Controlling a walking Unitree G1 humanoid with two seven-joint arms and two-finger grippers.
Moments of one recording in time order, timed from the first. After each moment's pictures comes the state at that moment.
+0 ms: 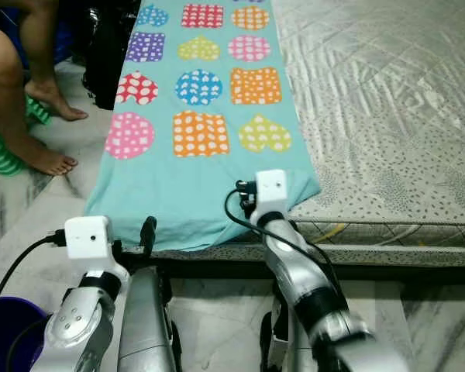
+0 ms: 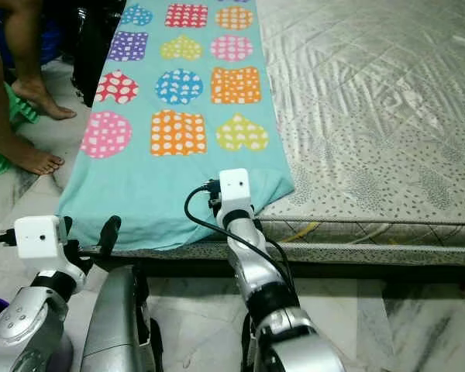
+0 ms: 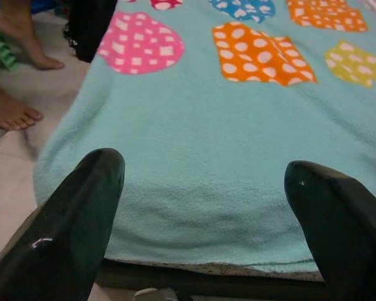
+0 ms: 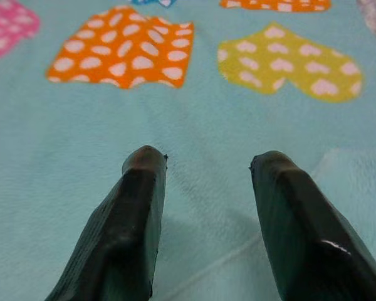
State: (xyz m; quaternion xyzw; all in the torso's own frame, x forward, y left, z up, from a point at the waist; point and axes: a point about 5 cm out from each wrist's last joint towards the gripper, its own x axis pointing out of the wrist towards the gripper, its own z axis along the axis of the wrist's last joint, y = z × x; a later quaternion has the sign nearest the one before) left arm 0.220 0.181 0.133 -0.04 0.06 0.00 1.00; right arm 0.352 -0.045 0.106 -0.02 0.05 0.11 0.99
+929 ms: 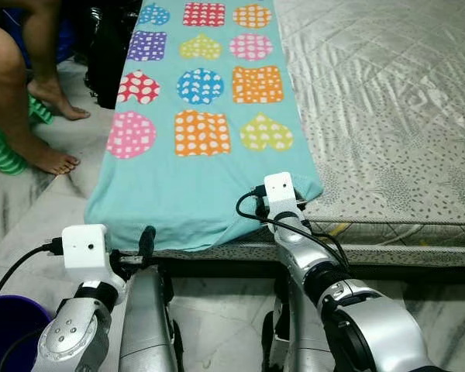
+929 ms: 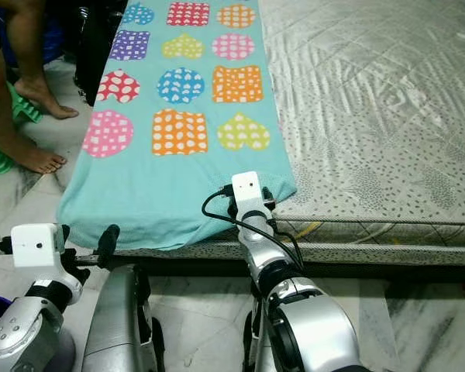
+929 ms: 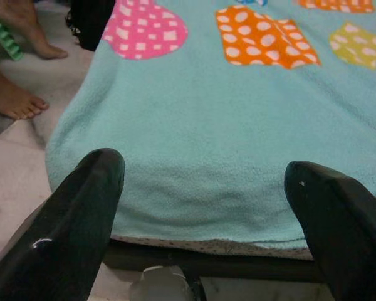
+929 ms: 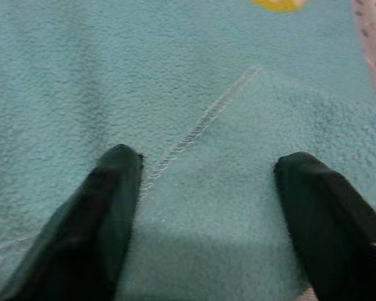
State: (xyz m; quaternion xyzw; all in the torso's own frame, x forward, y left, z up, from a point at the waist) left arm 0.211 0.179 0.134 -0.04 0.07 0.00 1.00; right arm 0.364 -0.080 0.084 -0.13 0.15 0.02 0.98
